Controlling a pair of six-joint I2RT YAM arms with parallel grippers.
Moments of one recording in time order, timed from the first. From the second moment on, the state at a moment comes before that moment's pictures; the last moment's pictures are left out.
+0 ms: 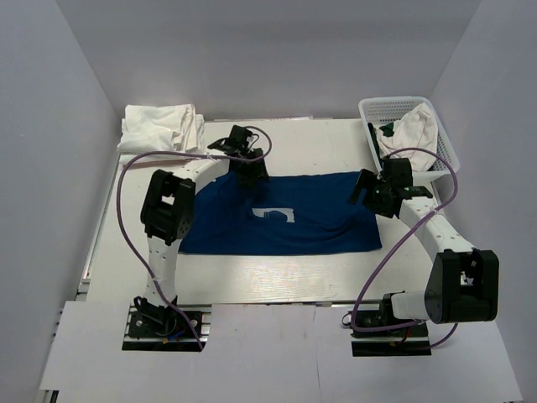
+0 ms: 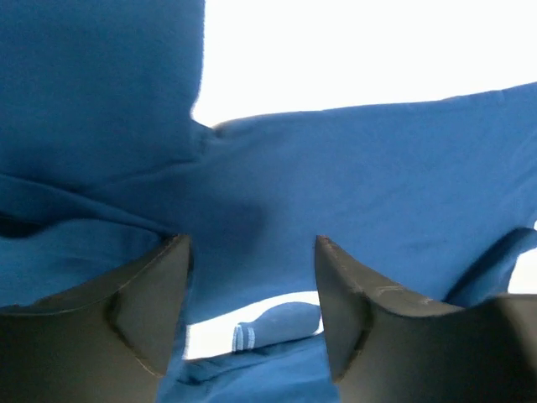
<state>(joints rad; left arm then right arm) -0.42 2.15 1.66 -0.50 0.20 -0.62 0.09 1.33 0.89 -0.46 -0.09 0.40</state>
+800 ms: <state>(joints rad) -0.46 1.89 1.34 -0.57 0.05 -0.66 0.09 1.37 0.89 -0.46 -0.12 0.35</state>
